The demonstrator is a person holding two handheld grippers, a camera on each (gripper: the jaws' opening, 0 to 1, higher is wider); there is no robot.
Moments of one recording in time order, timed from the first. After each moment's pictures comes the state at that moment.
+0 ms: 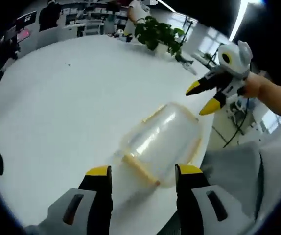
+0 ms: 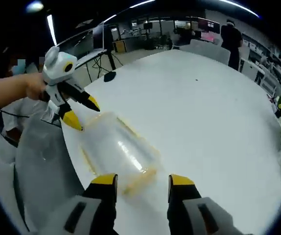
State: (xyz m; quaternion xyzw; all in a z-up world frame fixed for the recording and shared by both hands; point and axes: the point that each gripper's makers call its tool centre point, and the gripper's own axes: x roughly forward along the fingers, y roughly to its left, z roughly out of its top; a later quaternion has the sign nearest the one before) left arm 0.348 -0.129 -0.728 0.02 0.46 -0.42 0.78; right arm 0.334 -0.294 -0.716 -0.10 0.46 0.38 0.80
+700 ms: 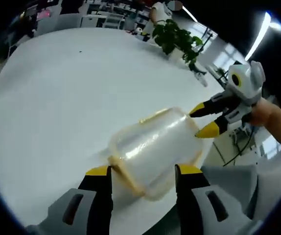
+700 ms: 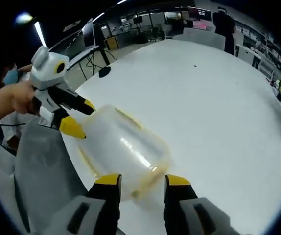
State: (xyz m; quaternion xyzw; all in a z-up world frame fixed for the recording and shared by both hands) left arm 0.340 -0.151 -0.735 -0.03 0.49 -0.37 0.79; right arm 0.327 -0.280 -0.735 -0.06 0.49 0.36 0.79
